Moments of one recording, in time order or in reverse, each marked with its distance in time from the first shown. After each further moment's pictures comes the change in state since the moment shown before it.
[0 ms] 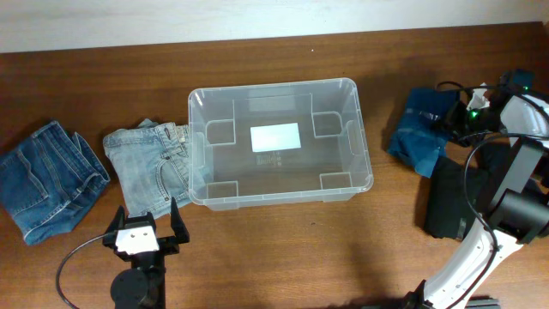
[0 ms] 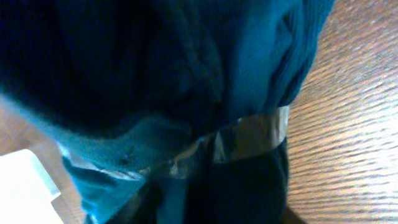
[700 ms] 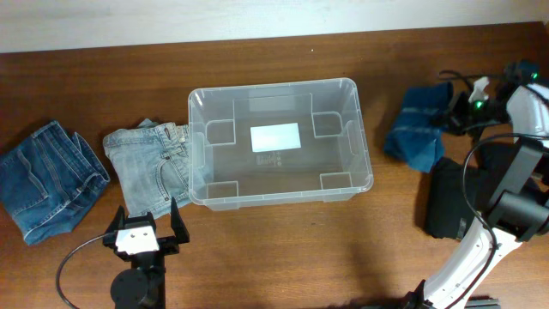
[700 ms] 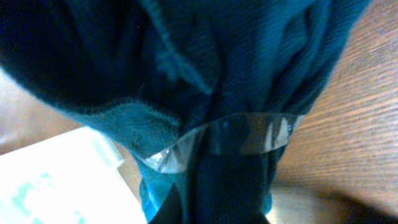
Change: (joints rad) left arm 0.000 0.000 0.000 0.000 0.000 0.000; right arm 0.006 0.008 0.182 -0.229 -0.131 0.042
